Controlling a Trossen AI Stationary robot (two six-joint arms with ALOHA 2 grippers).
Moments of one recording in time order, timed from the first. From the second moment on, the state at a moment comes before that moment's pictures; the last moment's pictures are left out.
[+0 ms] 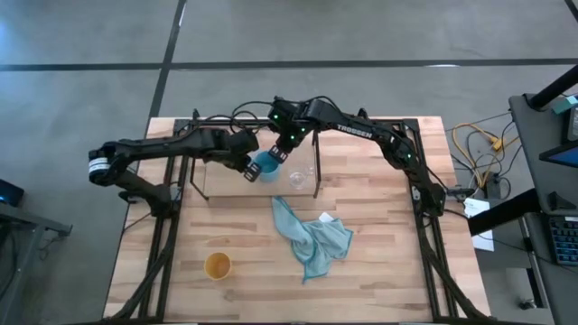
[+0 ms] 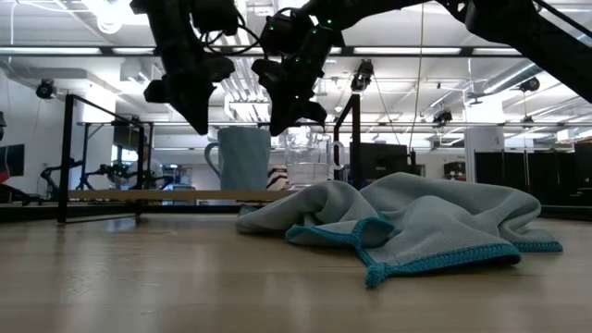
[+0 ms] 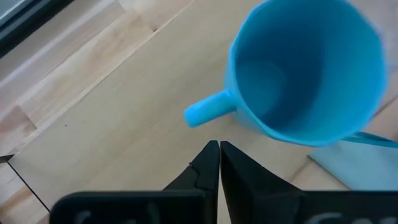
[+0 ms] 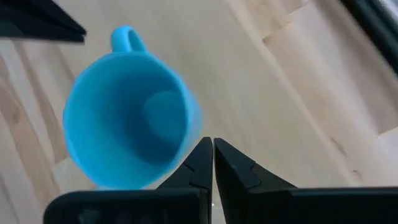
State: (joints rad) left arm 0.30 1.37 1.15 -0.93 -0.19 -0.54; right arm -0.34 2.26 2.25 -1.10 -0.14 0.23
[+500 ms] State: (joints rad) left arm 0.30 1.11 1.15 -0.98 -0.20 -0.57; right arm -0.34 2.26 2.23 -1.04 -0.17 0.24
